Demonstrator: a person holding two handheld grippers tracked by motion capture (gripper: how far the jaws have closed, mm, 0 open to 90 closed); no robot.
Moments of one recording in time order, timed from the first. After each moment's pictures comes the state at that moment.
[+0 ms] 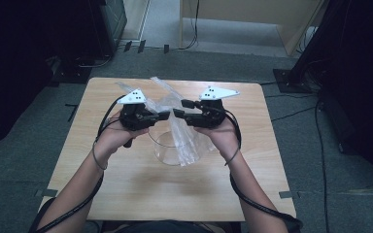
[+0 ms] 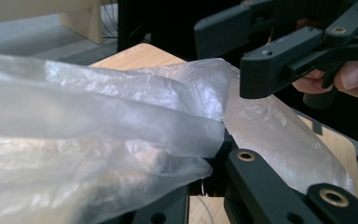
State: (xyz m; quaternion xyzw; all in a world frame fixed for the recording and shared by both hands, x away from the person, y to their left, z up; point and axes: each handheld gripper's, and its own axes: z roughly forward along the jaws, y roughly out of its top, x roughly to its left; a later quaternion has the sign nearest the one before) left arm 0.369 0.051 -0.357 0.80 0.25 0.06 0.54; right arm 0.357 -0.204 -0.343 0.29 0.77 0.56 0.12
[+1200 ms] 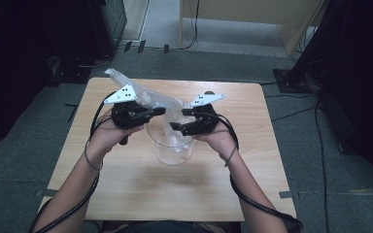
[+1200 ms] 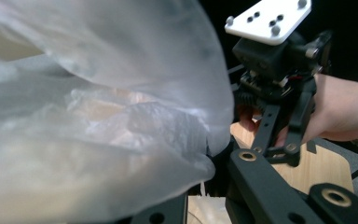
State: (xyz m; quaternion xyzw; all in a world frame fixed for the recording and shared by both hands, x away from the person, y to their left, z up) left arm 0.355 0.060 -0.333 0.78 0.23 0.09 0.58; right arm 0.368 -0.190 -0.379 0.30 0.82 0.48 0.09
